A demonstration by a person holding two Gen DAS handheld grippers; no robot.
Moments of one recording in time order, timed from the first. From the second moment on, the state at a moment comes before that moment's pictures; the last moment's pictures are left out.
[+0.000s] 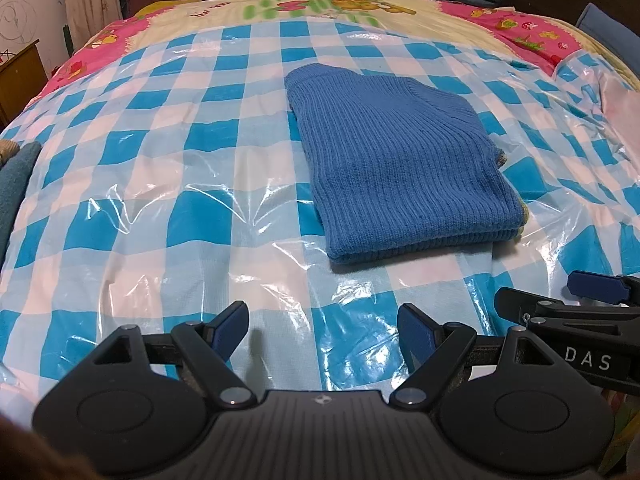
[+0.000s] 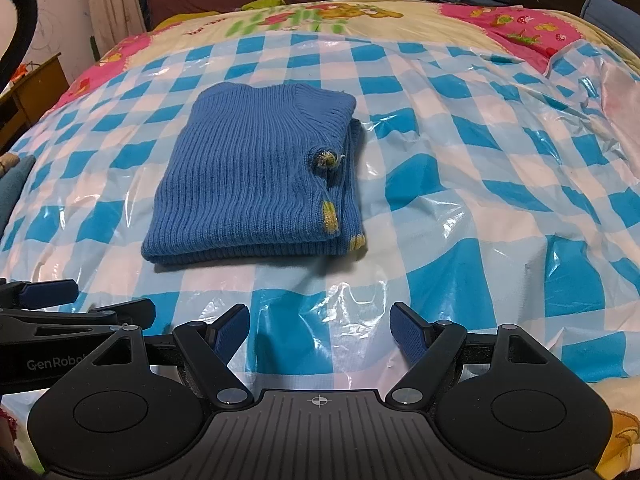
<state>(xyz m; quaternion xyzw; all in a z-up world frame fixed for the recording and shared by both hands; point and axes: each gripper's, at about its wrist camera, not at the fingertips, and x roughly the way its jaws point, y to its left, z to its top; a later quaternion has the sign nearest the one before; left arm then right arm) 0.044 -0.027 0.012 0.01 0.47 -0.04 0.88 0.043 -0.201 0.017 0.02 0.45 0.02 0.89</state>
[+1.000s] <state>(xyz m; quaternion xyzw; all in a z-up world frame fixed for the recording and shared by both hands) 0.043 -0.030 0.012 0.01 0.47 -0.04 0.88 0.041 -0.202 0.017 0.02 0.45 0.02 0.89</state>
